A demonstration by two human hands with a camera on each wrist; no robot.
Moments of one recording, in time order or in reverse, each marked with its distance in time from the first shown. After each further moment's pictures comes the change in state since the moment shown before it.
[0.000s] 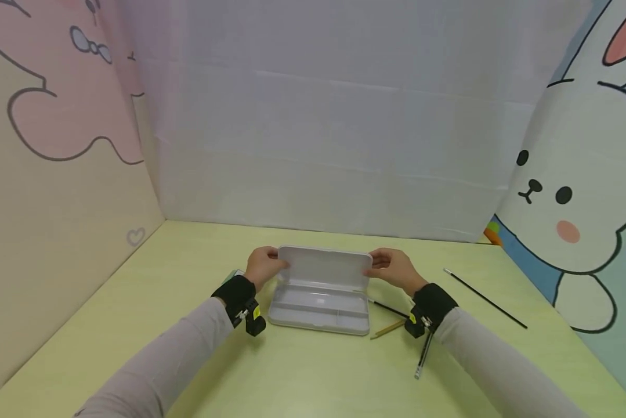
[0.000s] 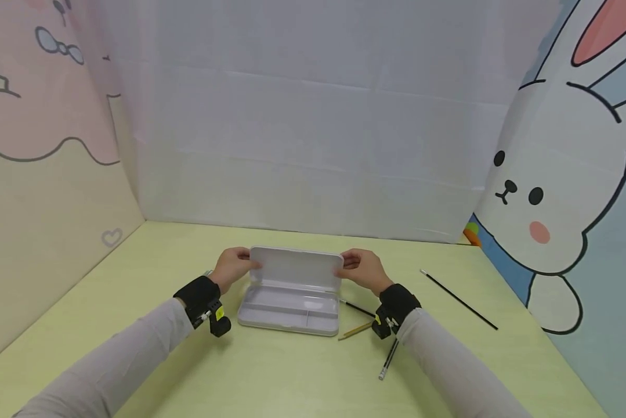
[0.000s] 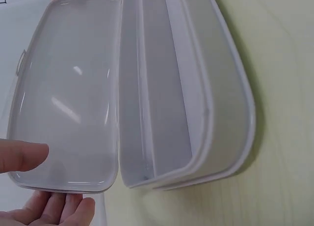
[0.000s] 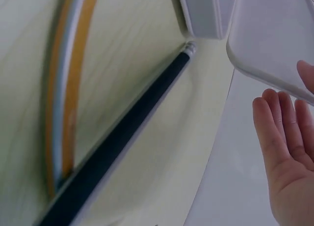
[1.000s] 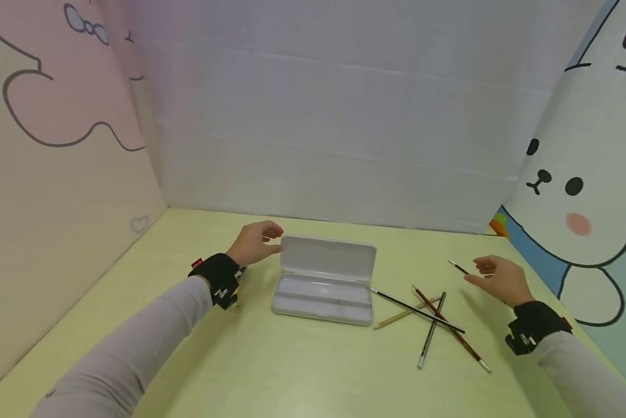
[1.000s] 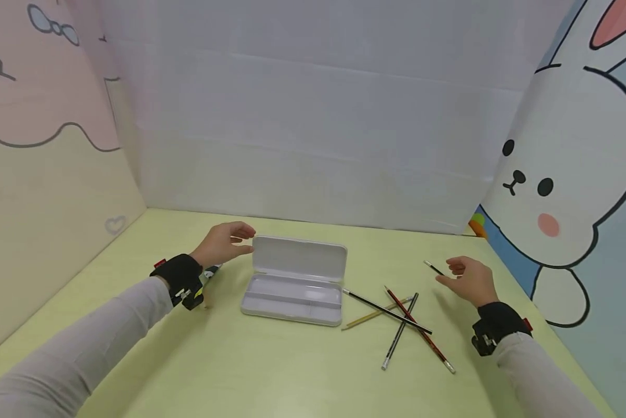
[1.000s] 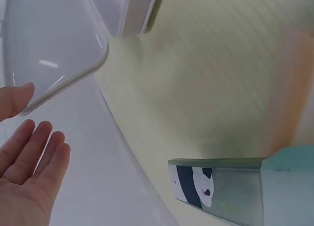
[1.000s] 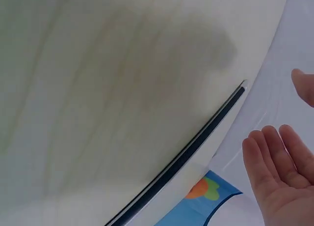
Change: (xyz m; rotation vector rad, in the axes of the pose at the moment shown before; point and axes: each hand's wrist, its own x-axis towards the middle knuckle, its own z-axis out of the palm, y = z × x) left_hand 0.018 0.002 -0.040 0.345 -0.188 0.465; right_hand -0.088 0.099 -0.126 -0.529 0.268 0.025
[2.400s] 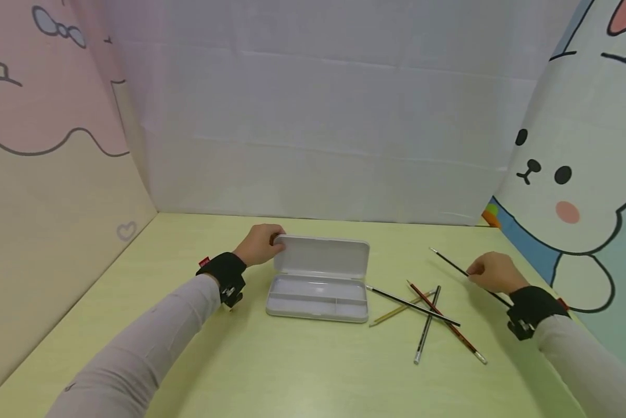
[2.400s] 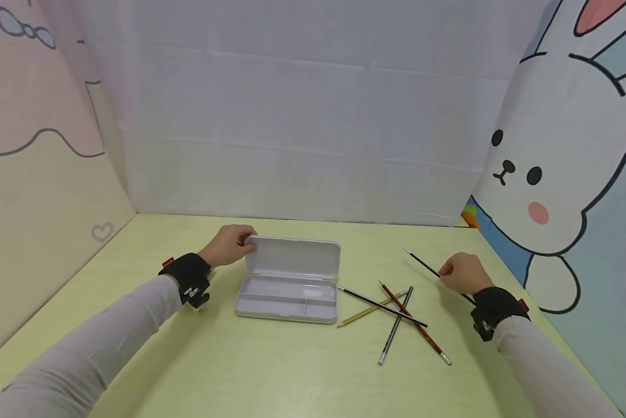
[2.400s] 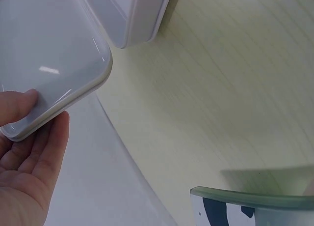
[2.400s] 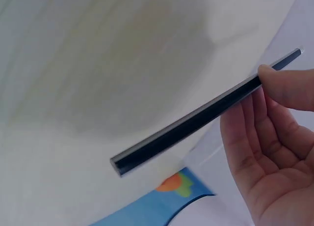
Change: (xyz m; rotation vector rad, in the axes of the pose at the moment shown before) left_hand 0.021 0.007 0.016 0.132 -0.055 0.104; right_hand 0.010 -0.002 -0.013 -0.129 -0.221 -0.030
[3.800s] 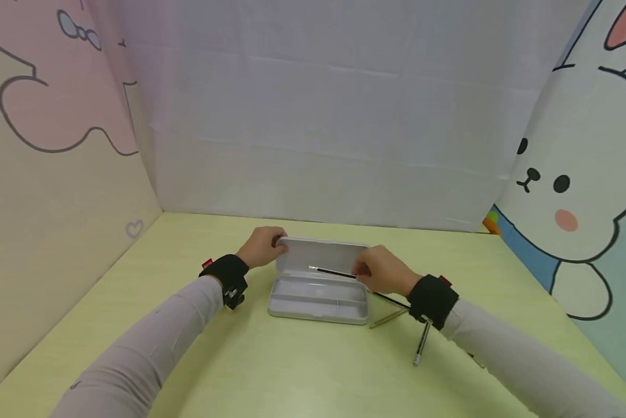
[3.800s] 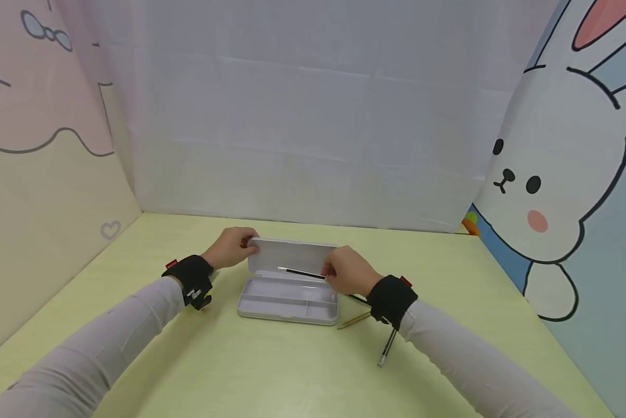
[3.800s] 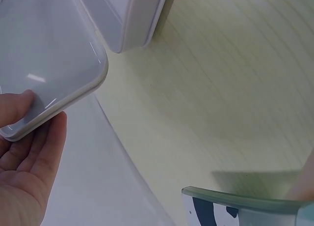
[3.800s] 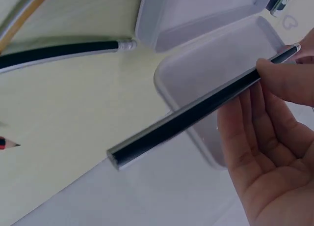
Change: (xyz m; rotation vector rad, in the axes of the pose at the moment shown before) left_hand -0.002 -0.002 0.003 -0.007 0.026 -0.009; right_hand 0.044 -0.202 0.034 0.059 -0.002 -0.581
